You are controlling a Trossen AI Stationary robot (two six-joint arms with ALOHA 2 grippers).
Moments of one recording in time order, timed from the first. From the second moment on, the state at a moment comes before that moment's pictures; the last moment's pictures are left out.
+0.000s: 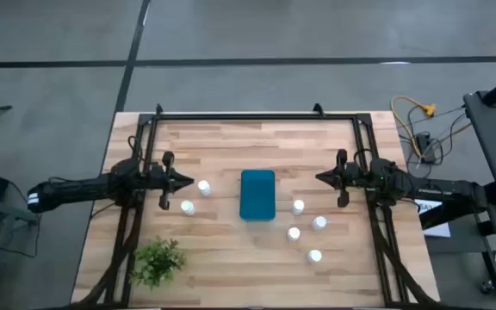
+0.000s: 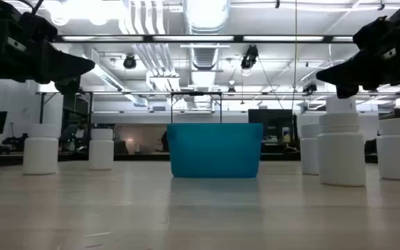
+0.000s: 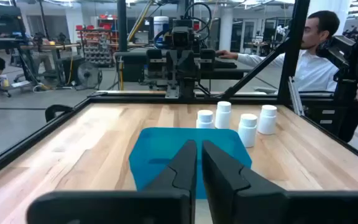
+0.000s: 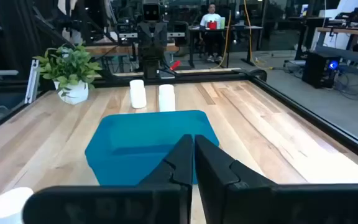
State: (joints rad) left arm 0.18 0.20 0.01 0.15 0.18 -0.01; right arm -0.19 0.22 0.01 0.14 -0.11 0.05
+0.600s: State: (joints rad) left arm 0.18 0.20 0.01 0.16 0.18 -0.02; right arm -0.19 0.22 0.01 0.12 -0.05 0.04
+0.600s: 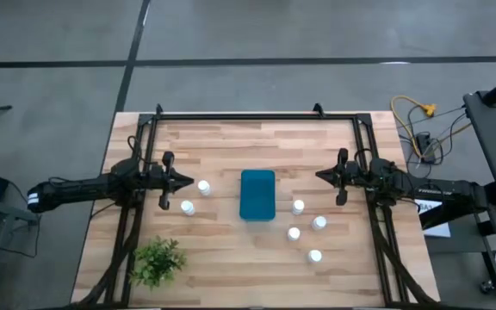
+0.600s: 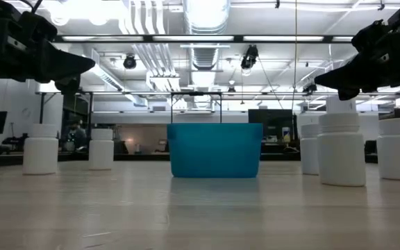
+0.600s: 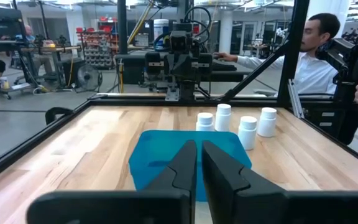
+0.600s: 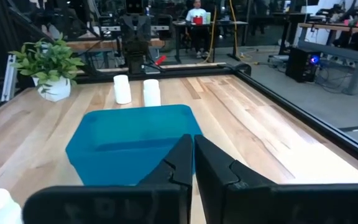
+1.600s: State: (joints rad) left arm 0.18 0.20 0.01 0.16 0.18 -0.02; right arm -0.19 0.22 0.01 0.27 -0.10 0.10
